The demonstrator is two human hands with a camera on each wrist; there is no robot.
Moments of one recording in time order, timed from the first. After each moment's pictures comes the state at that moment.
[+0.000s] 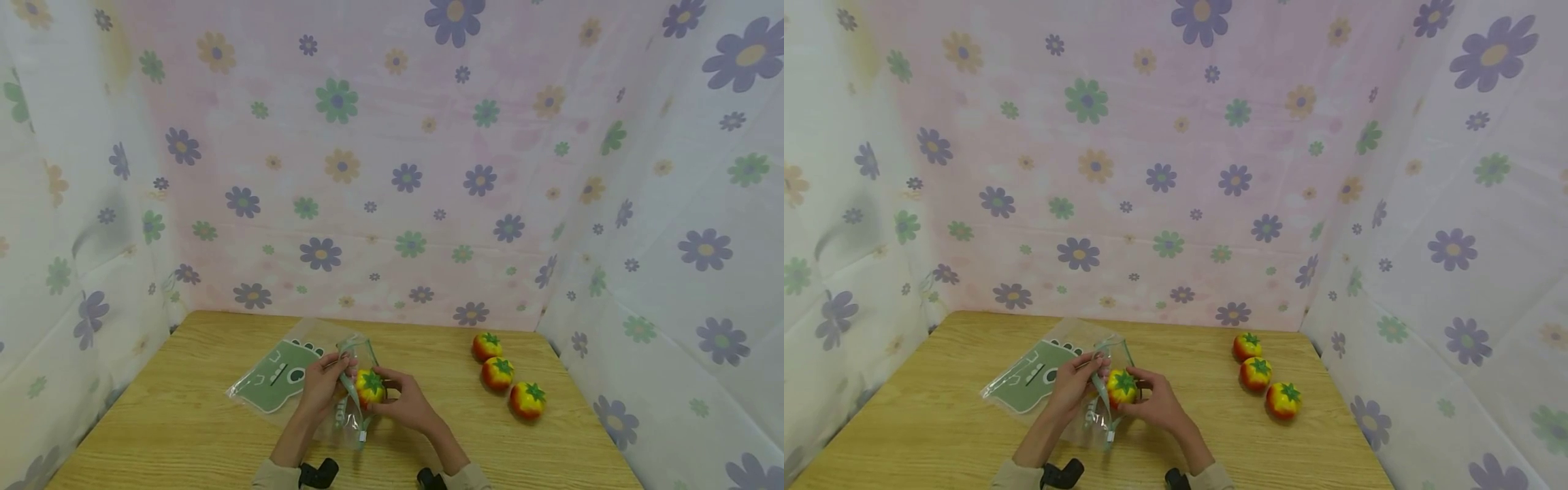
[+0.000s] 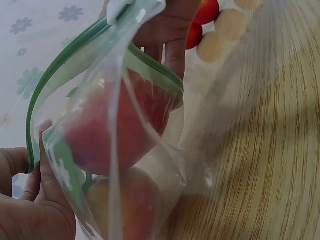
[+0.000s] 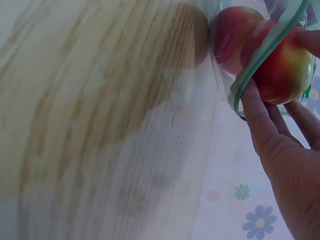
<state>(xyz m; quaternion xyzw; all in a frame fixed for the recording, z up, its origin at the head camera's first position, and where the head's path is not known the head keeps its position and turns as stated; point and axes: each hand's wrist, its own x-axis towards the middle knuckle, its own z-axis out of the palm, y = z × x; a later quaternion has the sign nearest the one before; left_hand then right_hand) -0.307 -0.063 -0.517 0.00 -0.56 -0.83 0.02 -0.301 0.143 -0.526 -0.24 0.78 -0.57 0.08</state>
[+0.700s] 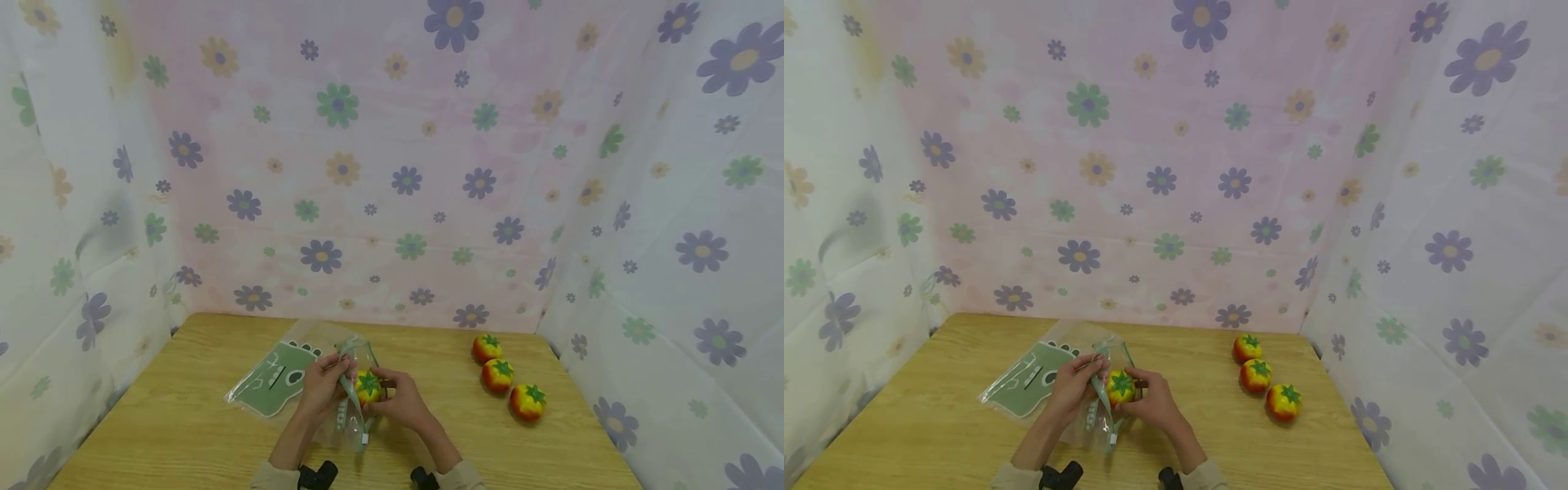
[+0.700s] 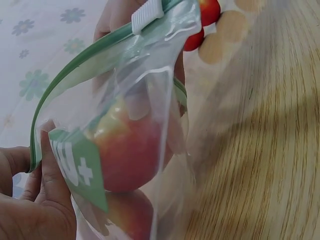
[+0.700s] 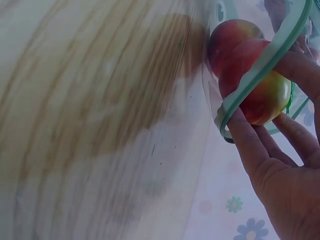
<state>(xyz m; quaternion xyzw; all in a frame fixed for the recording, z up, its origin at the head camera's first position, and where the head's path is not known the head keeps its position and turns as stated) -0.303 -0.066 -0.513 0.00 -0.56 -0.83 0.00 -0.304 0.132 -0.523 -0.22 0.82 -0.53 0.03</state>
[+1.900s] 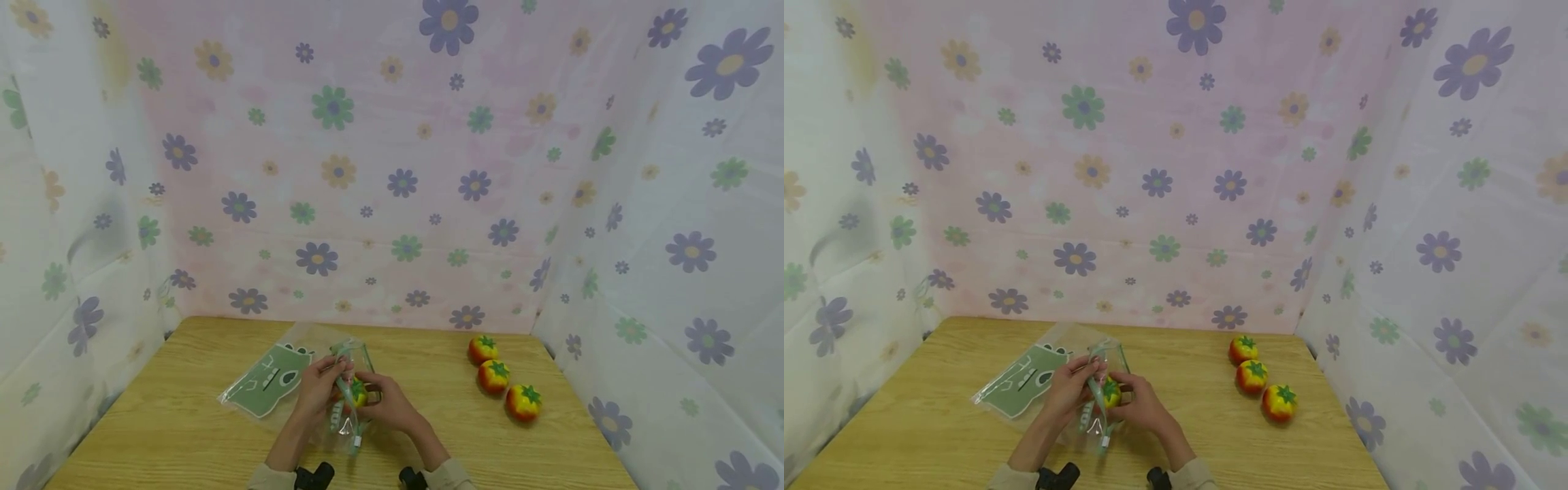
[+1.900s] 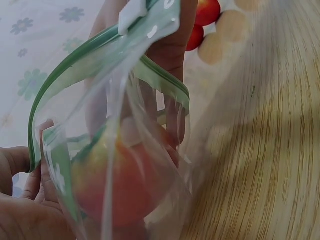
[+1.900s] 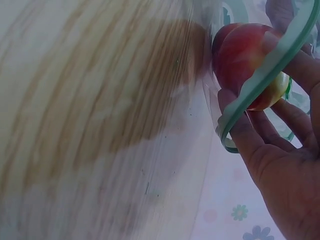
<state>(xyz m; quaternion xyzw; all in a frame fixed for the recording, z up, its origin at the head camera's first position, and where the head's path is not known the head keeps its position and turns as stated) -0.309 -0.067 -0.517 0.00 -0.58 -0.82 0.01 -0.308 0.118 -0.524 -0.29 0.81 -0.50 0.06</state>
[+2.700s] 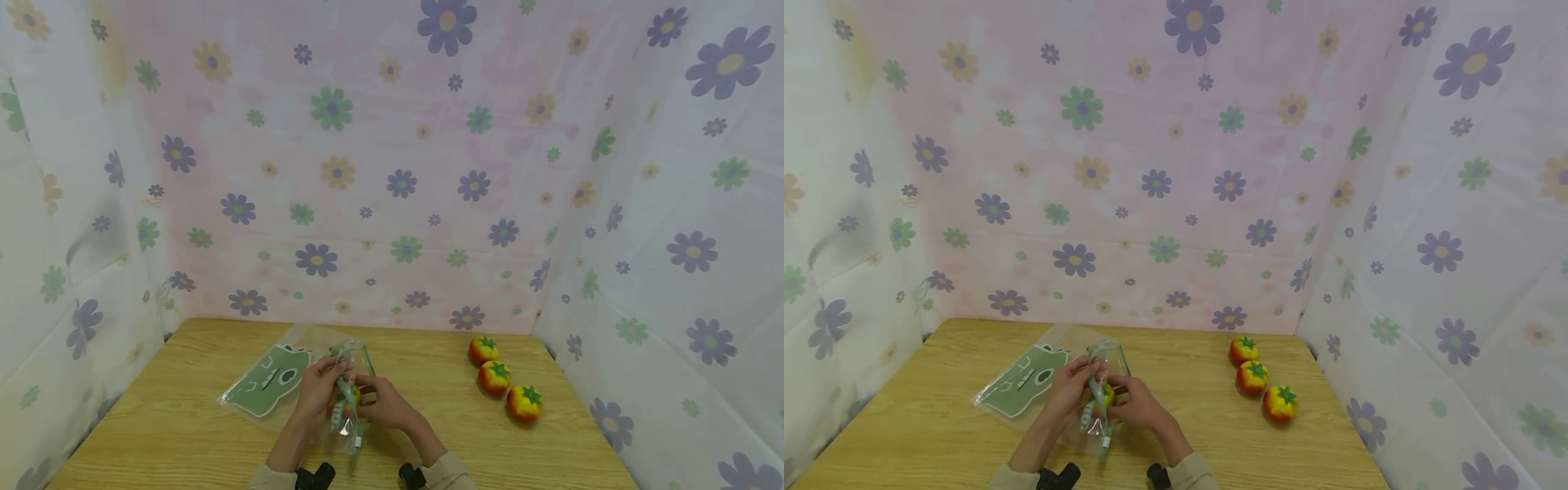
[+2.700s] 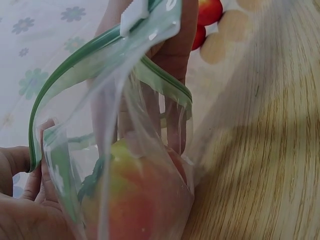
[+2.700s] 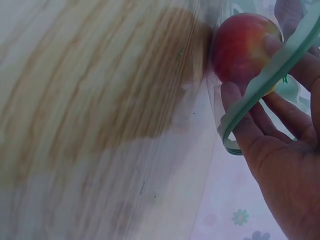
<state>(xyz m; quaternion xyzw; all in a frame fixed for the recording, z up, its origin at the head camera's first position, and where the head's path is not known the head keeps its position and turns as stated) -0.309 -0.066 -0.515 -0.01 -0.58 -0.82 0.01 -0.316 0.112 -0.524 -0.30 0.81 -0.50 0.11</state>
